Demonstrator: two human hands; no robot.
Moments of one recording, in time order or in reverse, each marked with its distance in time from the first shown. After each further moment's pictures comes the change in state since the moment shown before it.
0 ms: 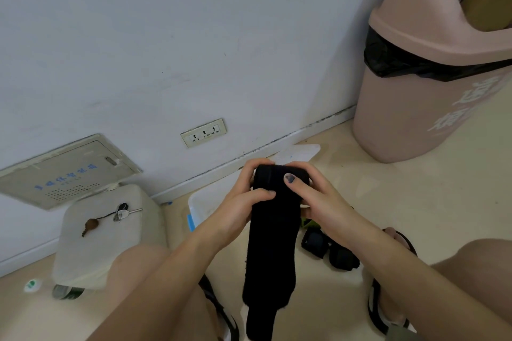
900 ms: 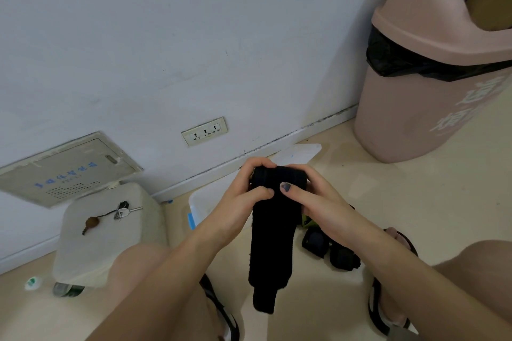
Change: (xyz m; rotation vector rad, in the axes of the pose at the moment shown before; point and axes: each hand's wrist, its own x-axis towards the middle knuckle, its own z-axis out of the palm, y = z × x) left_hand 0.000 -0.002 -0.007 0.056 0.018 0.070; right_hand 0.005 0.007 -0.001 -0.048 -0.064 -0.008
